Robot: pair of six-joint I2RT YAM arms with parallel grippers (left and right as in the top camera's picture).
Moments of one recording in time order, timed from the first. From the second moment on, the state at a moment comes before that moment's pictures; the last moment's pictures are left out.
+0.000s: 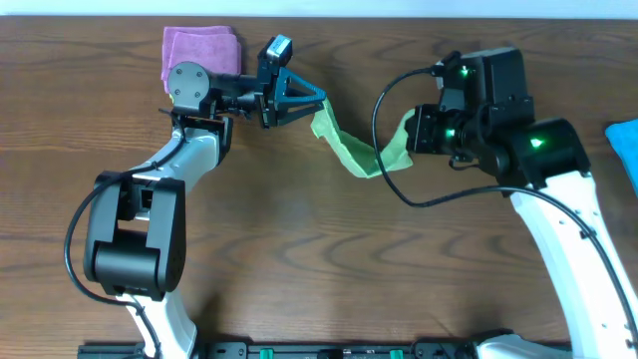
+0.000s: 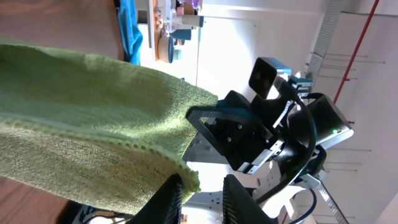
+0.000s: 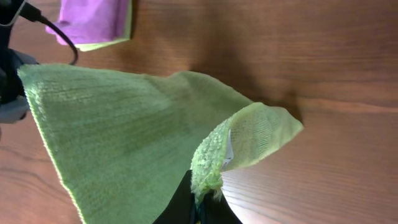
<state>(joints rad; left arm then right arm) -0.15 1.95 1.17 1.25 1.51 -2.09 0.27 1.42 1.48 -0.97 -0.22 0.37</state>
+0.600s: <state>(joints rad) -0.24 1.95 0.92 1.33 1.51 -2.09 0.27 1.41 1.48 -0.98 -0.19 0.35</state>
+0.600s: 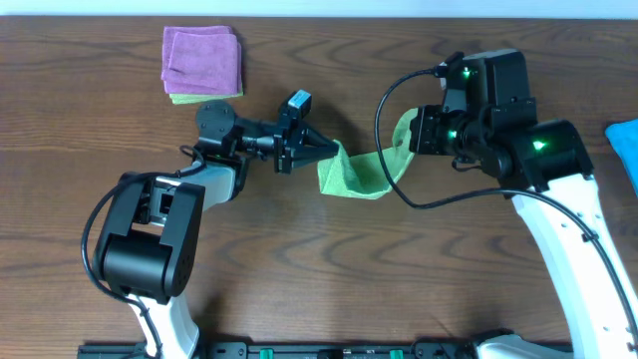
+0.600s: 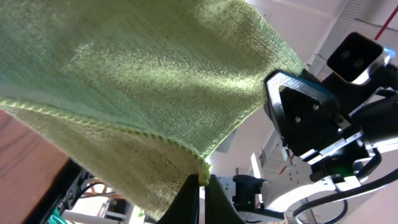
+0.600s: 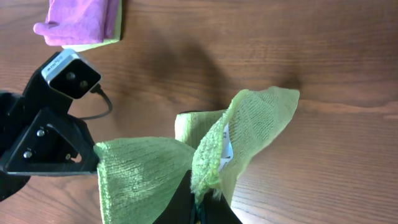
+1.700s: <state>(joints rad) -0.13 1.87 0.77 1.39 1.51 -2.09 0.29 1.41 1.45 -1.06 -0.05 0.30</state>
